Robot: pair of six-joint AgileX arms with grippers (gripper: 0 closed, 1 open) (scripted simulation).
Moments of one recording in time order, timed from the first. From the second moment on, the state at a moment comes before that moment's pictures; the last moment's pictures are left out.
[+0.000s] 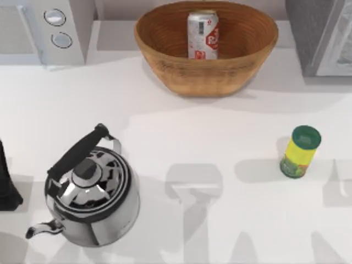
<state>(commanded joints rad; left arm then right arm) 0.00 0.00 0.00 0.00 0.00 0.00 0.00 0.04 0.03 0.00 0.01 0.00</state>
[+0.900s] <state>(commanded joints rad) 0.00 0.00 0.00 0.00 0.00 0.00 -0.19 0.29 0.07 0.23 -0.19 0.00</state>
